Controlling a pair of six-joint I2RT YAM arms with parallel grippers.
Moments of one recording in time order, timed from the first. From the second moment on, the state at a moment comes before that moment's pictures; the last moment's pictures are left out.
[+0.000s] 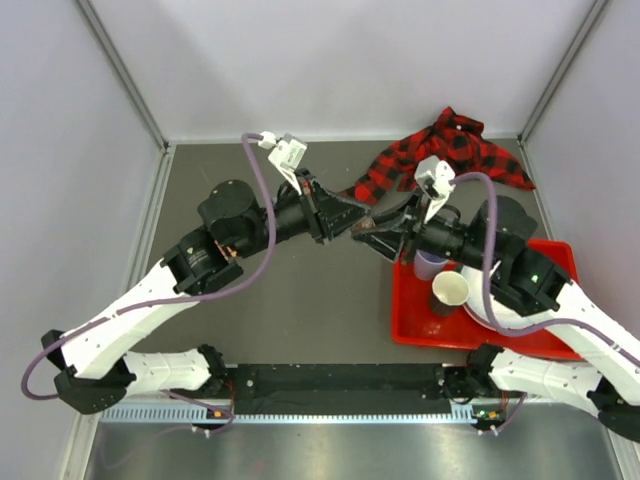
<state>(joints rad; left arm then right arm) -0.96 1.10 1.36 -0.13 0.23 -0.59 0.86 0.88 1.16 -0.19 -0.40 0.25</state>
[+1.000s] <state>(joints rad) -0.96 1.01 1.39 -0.25 -0.01 -0.59 0.93 0.83 1.09 -0.25 -0.17 0.11</state>
